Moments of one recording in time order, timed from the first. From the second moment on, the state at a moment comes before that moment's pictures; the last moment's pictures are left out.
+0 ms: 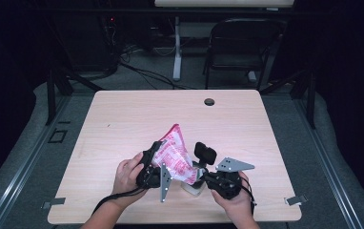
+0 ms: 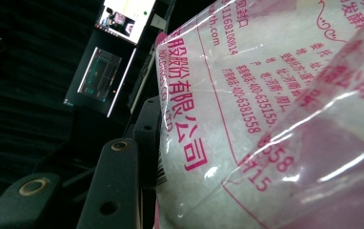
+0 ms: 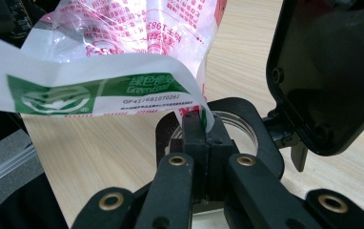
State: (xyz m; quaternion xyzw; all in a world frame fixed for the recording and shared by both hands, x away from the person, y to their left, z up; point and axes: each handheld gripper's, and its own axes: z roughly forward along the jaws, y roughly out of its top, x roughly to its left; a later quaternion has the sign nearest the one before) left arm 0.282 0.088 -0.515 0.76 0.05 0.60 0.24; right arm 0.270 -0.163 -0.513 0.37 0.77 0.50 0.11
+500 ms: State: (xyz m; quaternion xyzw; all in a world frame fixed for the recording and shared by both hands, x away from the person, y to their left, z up) left arm 0.280 0.085 -0.516 0.75 0.04 0.61 0.23; right arm 0.270 -0.161 -0.516 0.37 0.78 0.49 0.12
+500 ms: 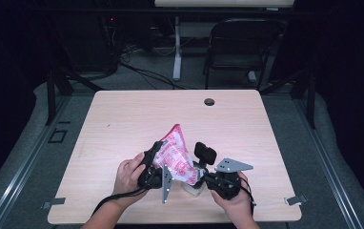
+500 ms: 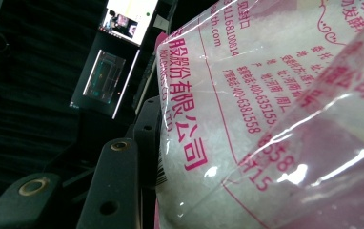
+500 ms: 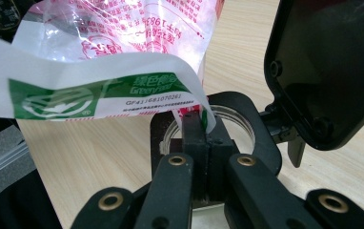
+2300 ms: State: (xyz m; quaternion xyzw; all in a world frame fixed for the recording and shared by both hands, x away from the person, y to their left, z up) left arm 0.278 0.084 -0.512 0.75 0.03 0.63 0.22; right arm 0.271 -0.157 -0.521 0.38 0.78 0.48 0.13
